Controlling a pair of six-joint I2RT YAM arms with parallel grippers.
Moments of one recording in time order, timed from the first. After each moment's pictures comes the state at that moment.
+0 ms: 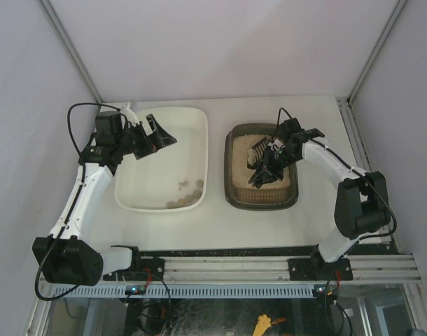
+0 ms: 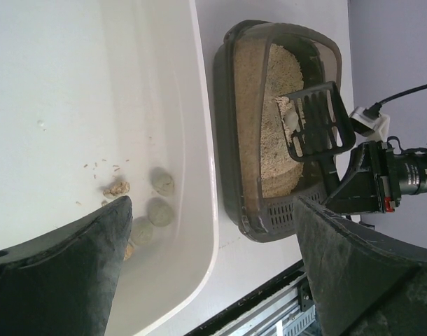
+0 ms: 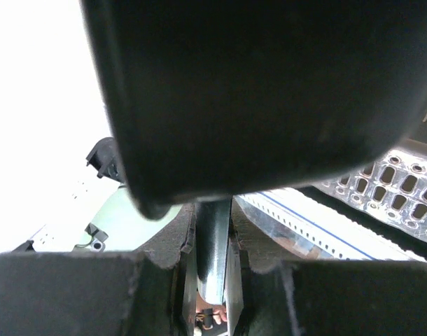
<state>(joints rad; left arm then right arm) -0.07 1.23 1.18 -0.55 0.47 -0.51 0.29 1.65 1.26 -0.96 -0.72 0.63</state>
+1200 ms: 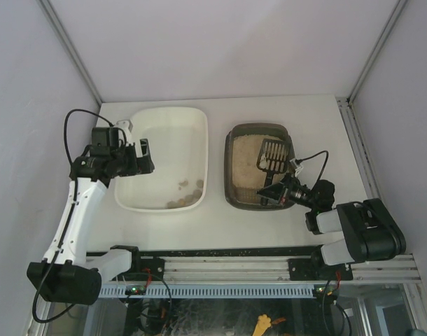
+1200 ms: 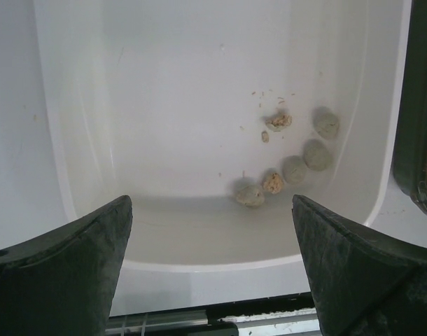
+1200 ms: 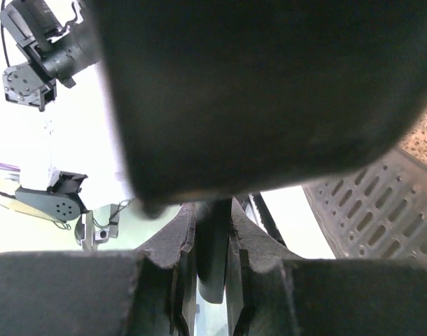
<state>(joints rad) -0.07 1.11 1.17 -0.90 0.07 -0.17 0.15 1.42 0.13 1.28 -1.02 1.32</state>
